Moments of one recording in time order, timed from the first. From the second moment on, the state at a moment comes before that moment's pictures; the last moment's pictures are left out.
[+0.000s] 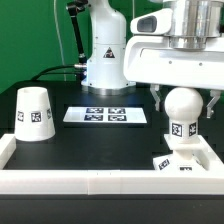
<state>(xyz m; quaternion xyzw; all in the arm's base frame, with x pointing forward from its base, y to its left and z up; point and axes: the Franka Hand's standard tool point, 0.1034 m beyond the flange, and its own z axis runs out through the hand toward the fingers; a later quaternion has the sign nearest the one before) 0.607 0.099 0.107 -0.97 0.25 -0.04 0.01</state>
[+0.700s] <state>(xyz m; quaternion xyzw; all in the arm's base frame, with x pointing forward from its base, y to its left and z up) 0.603 0.109 0.107 -0.83 0.55 0.01 0.05</state>
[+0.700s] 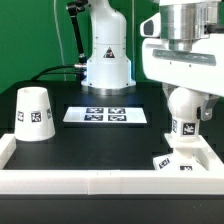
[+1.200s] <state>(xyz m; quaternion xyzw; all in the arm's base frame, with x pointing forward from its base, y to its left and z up) 0.605 0.111 0.107 -0.75 0.66 0.02 0.06</state>
